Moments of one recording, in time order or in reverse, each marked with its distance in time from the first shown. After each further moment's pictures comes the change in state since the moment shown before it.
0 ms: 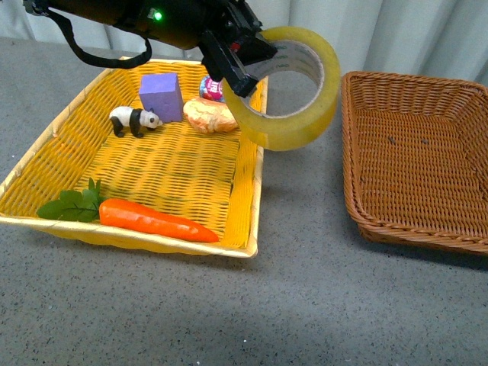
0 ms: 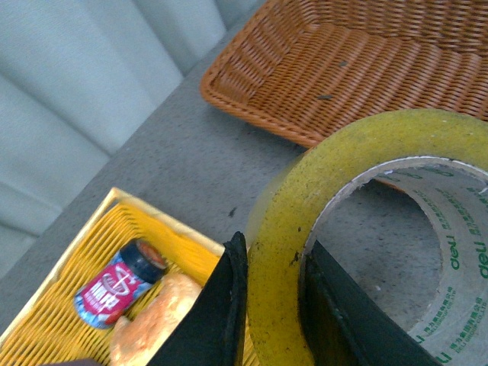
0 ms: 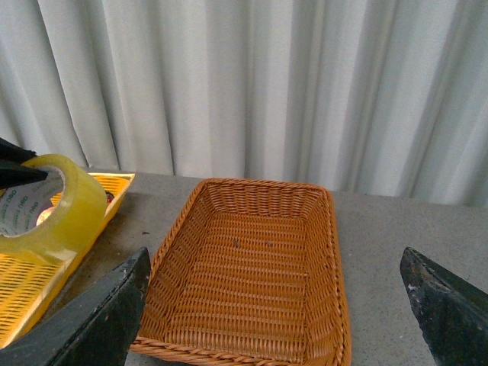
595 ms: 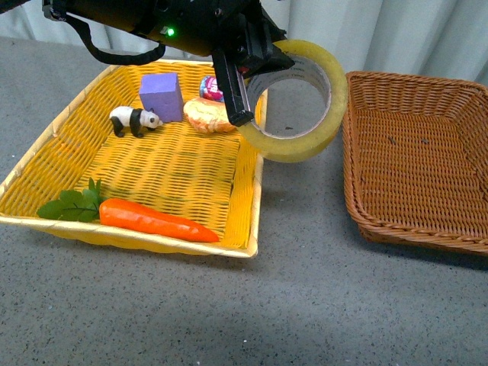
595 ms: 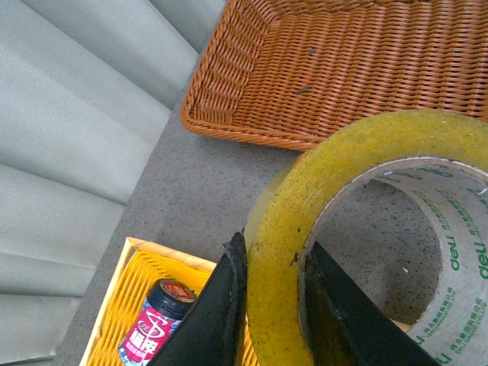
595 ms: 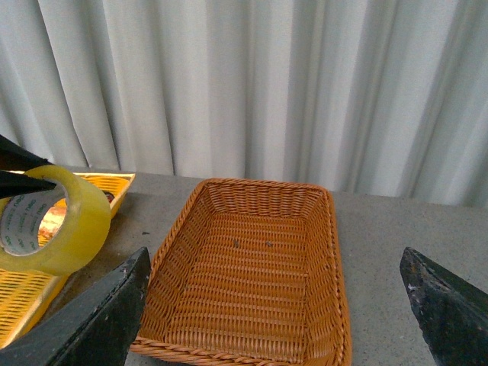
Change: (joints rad) left arm -0.034 0.003 0.002 -0.019 0.023 0.300; right arm 0.000 0.000 0.000 0.000 0.000 0.000
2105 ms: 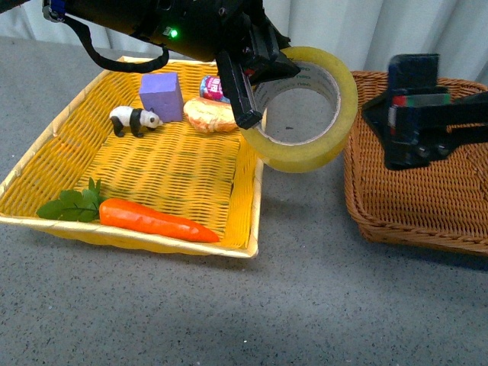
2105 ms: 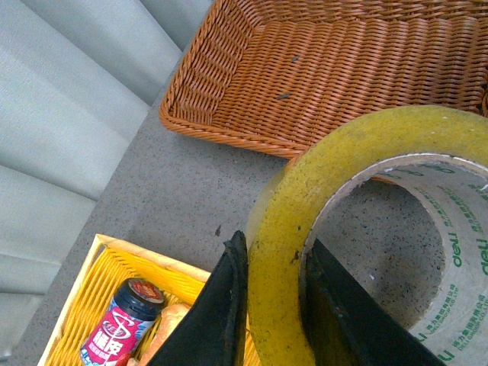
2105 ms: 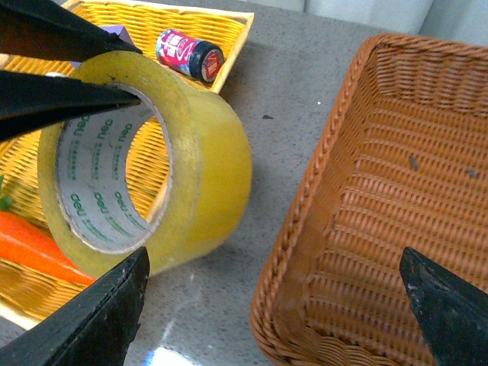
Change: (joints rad) left arm -0.007 -0.006 0.000 -0.034 0.025 -0.087; right arm 0.330 1.461 0.552 0.393 -0.005 0.119
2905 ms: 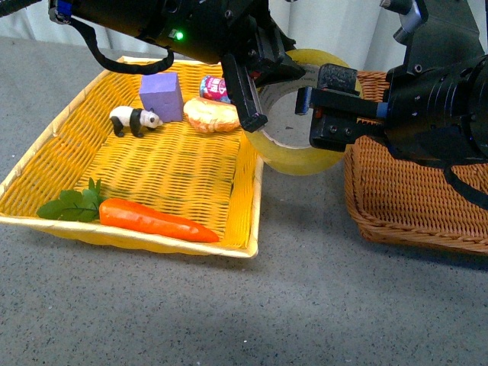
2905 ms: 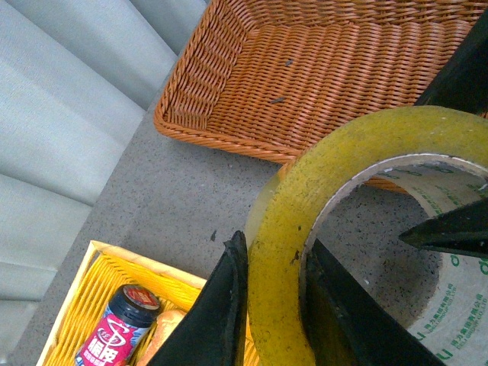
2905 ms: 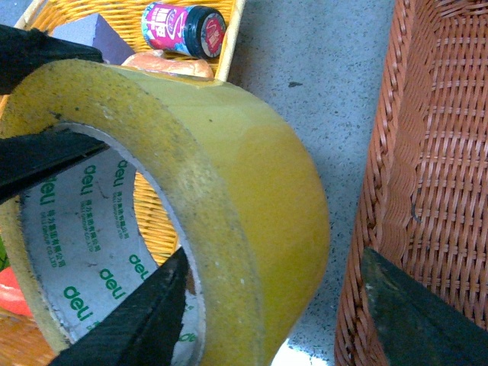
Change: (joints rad) left arm -0.005 0.000 0.000 0.000 -0.002 0.000; right arm 0.058 0.285 0.198 -0.039 0.057 0.255
